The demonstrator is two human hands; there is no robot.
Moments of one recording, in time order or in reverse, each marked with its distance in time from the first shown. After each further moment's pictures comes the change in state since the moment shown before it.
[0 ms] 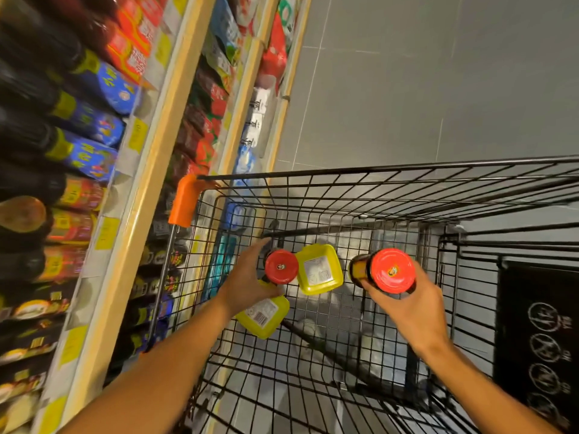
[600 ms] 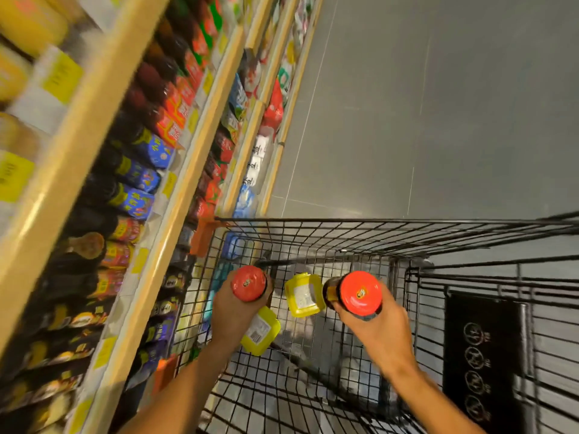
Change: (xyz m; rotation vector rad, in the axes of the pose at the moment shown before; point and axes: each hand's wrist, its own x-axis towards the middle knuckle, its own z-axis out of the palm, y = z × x) left_hand -0.065 0.075 -0.019 -0.249 0.540 -0.110; right_hand -0.037 -0.094 -0.033 0.003 -0.027 -0.046
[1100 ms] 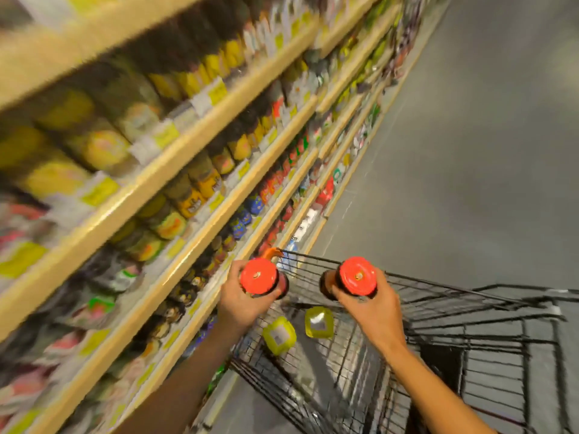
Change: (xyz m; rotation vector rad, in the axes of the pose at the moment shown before) left_hand -0.183 0.184 -0.166 -0.227 0.267 0.222; right_hand -0.087 -0.187 -0.111 0.139 -0.111 -0.346
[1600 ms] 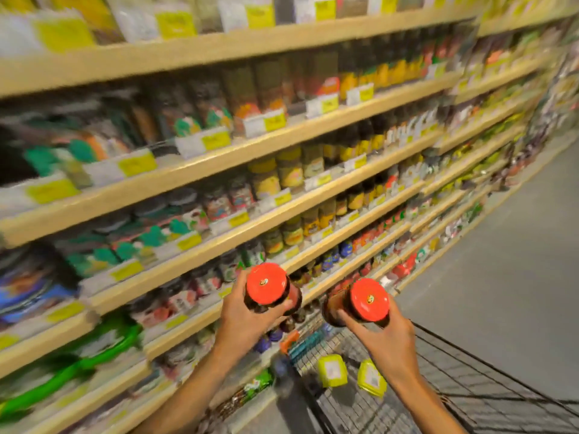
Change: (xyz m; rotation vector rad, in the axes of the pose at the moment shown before) left_hand -0.172 0.078 -0.175 -0.058 0.431 0.106; right_hand -0.122 -0.140 0.044 0.062 -0.317 -0.319
